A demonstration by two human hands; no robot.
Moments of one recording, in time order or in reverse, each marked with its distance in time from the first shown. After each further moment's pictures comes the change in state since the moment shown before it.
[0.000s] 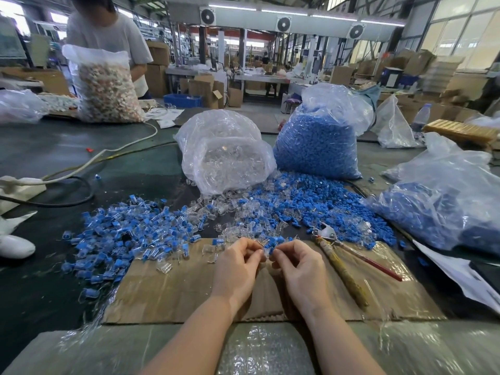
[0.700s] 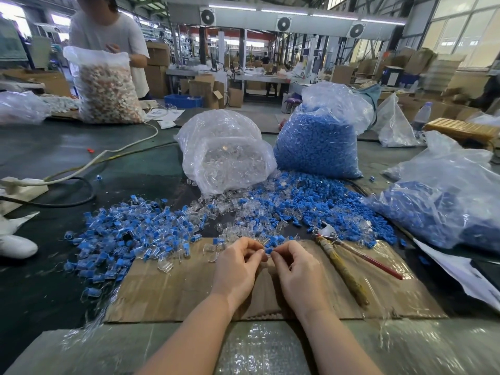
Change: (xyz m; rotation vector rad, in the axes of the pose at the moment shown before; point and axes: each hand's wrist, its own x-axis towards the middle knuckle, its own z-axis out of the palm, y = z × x) left_hand 0.001 -0.001 -0.001 -0.080 -0.037 -0.030; right_hand -0.005 0.005 0.001 -0.297 -0.029 -0.113
